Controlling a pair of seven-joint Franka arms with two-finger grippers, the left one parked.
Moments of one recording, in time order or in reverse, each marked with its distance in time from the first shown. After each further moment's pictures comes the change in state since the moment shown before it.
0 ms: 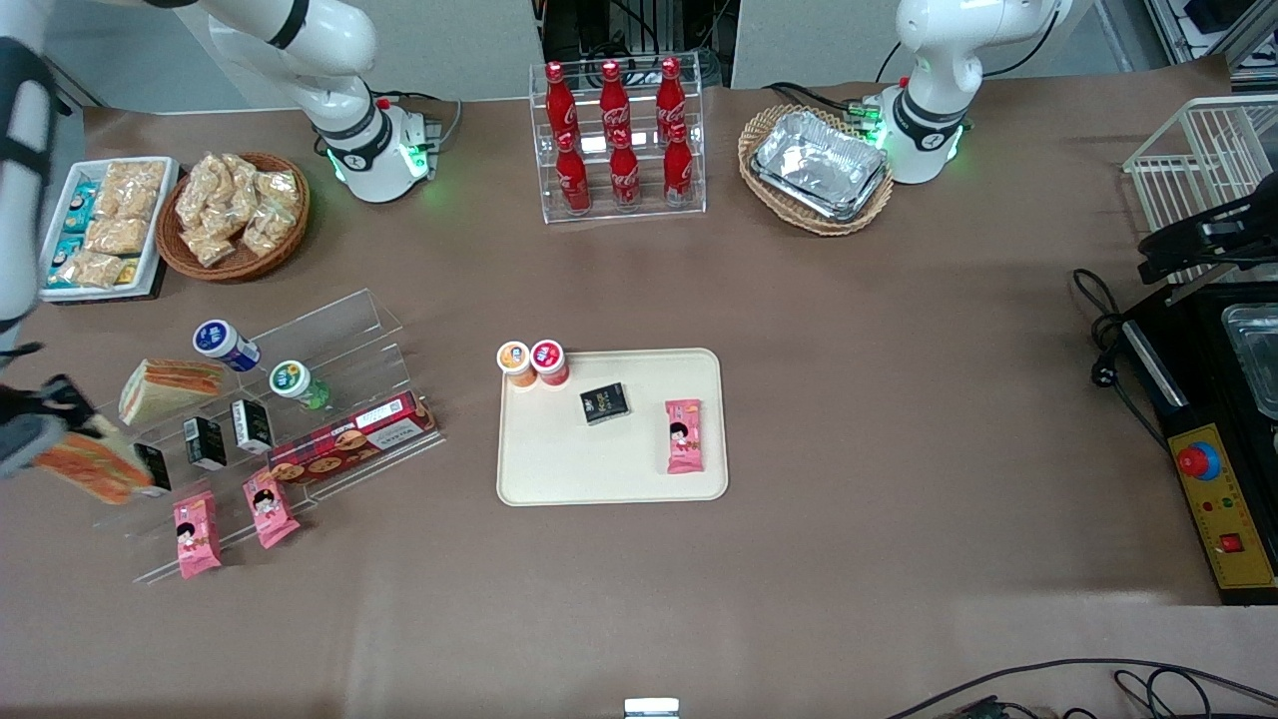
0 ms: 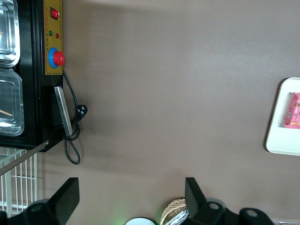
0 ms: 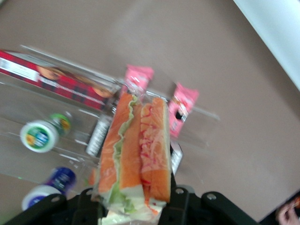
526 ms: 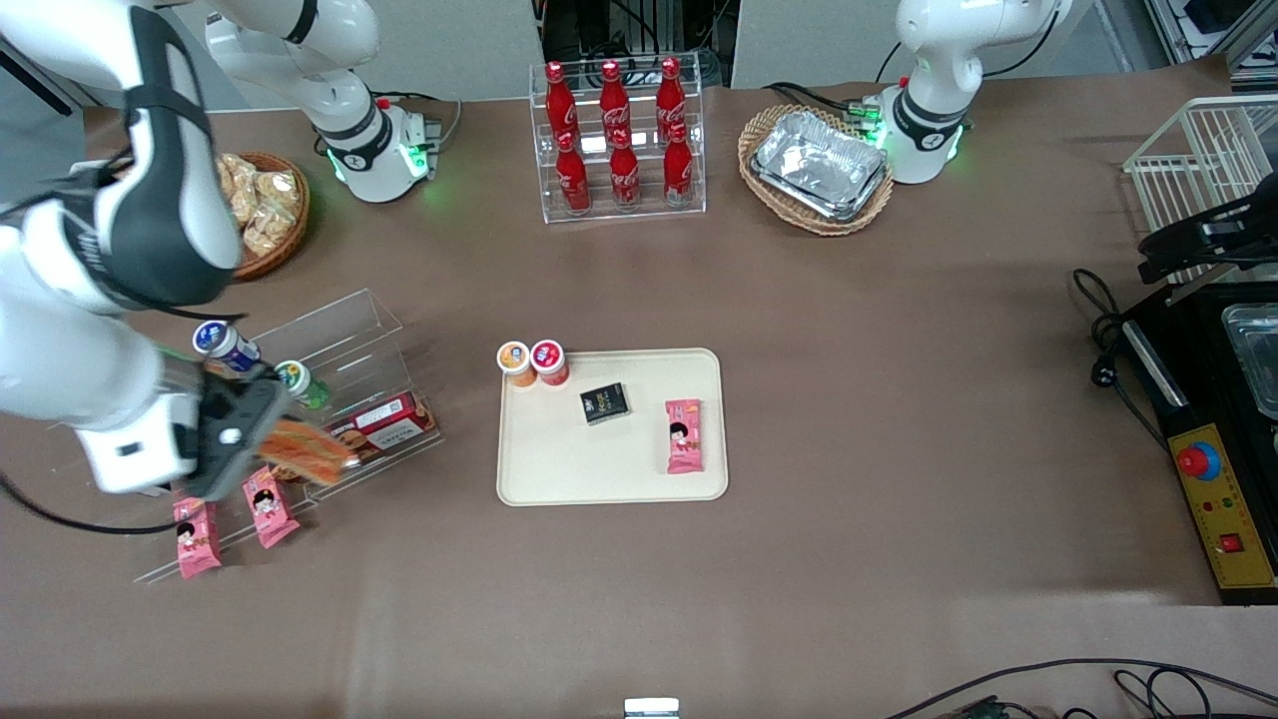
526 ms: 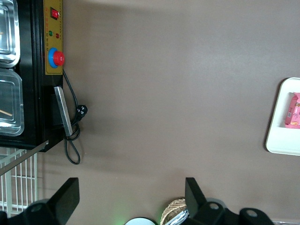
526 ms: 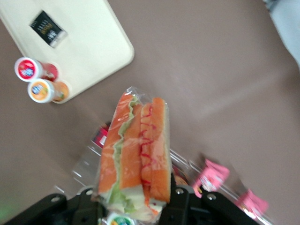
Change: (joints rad) arm 0.290 0.013 0.000 -0.002 0.156 -0.035 0.017
